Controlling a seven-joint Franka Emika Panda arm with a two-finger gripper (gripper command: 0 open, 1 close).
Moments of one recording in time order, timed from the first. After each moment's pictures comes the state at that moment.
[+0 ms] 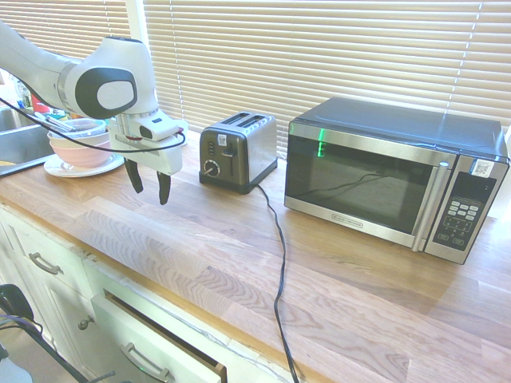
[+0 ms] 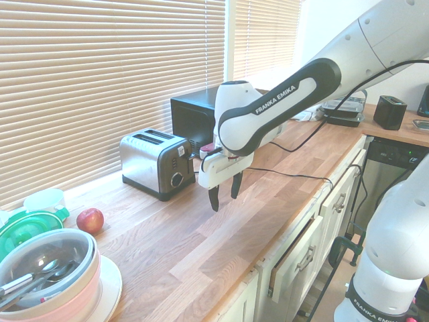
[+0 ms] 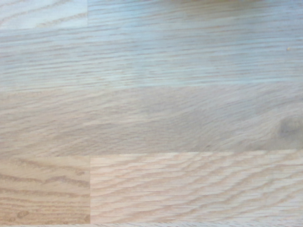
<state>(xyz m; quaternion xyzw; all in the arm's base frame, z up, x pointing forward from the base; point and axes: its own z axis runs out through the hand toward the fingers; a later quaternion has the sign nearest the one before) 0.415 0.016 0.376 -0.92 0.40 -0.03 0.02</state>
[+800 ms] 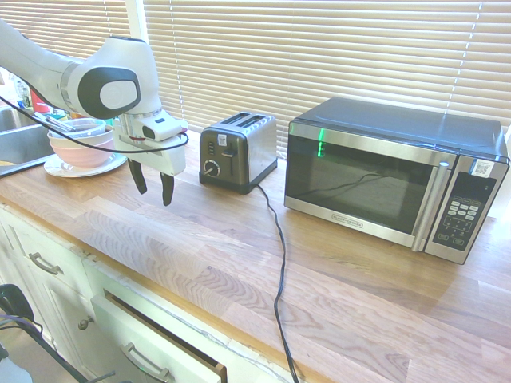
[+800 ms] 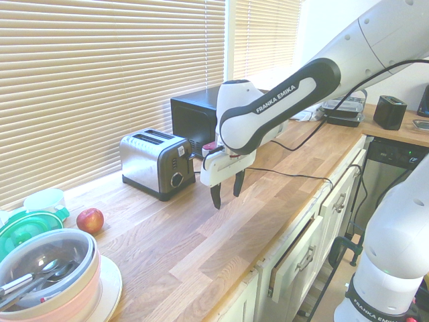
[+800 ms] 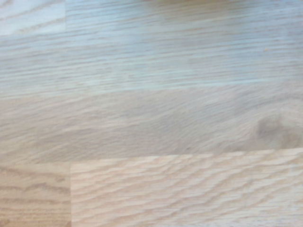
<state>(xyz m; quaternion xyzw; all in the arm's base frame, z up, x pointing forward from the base) 0.417 0.003 0.378 -0.91 0.41 -0.04 0.02</state>
